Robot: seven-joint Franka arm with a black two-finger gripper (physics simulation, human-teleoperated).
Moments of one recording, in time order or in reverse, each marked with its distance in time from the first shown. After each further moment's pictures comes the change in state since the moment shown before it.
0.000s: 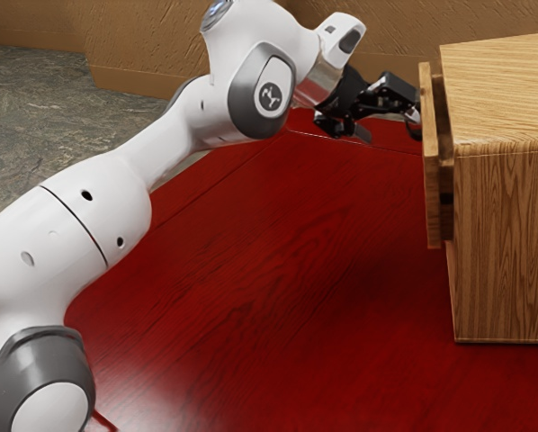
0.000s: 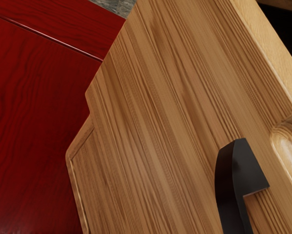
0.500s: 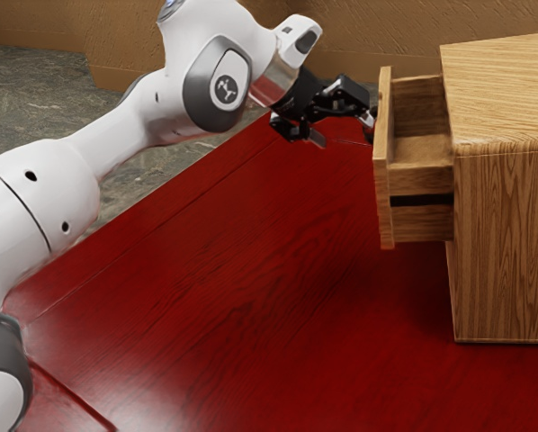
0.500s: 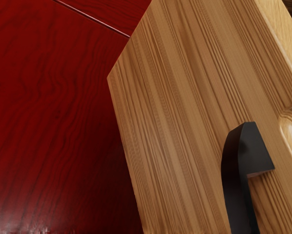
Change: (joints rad) arm 0.059 -0.181 0.016 -0.245 -0.003 -0.002 0.005
